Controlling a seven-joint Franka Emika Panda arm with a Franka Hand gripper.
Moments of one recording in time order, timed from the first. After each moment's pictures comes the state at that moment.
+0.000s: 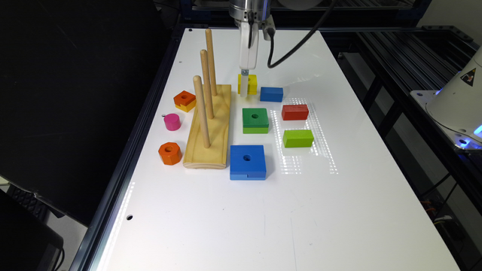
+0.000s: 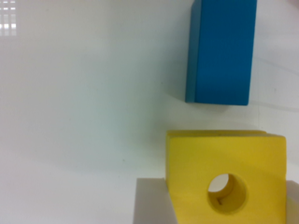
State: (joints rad) arm -0.25 0.36 0.08 -2.25 -0.01 2.64 0.63
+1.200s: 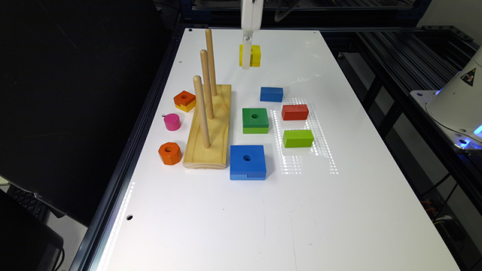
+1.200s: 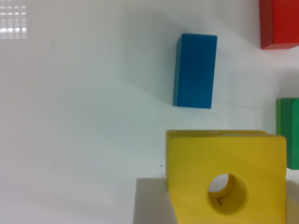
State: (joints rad) arm -0.25 0.16 0.09 -2.26 0.00 2.46 0.63
